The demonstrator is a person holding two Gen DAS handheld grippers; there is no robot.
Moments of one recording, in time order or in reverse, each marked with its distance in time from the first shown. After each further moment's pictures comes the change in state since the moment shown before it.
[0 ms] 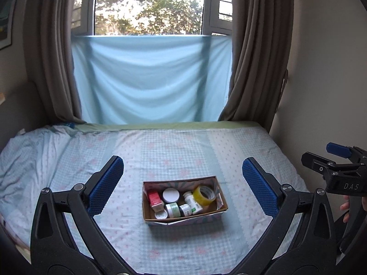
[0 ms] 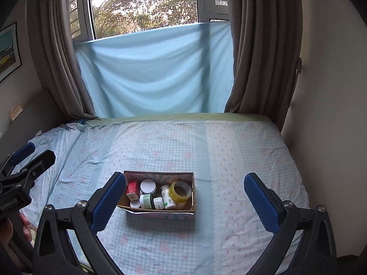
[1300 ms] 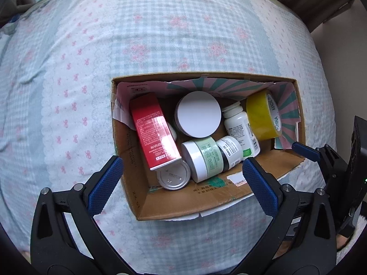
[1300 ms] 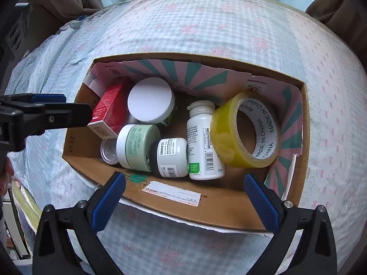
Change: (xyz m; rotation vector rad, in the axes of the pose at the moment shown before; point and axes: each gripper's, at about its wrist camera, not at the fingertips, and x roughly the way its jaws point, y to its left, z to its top) left arm 0.411 0.111 -0.185 -0.089 0.884 -0.131; right arm 0.407 0.071 -0.154 -0.147 0.643 0.224
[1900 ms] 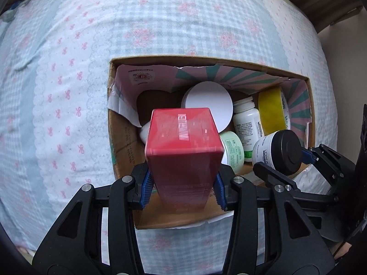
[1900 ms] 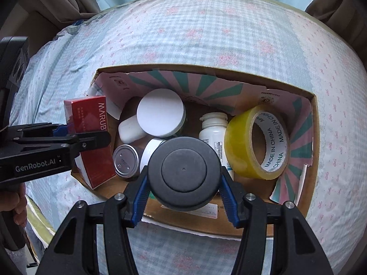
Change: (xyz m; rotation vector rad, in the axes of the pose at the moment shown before) left arm 0.032 0.010 0.004 -0.037 0.060 -0.009; right arm 0.017 0.016 0.019 0.022 0.030 0.023
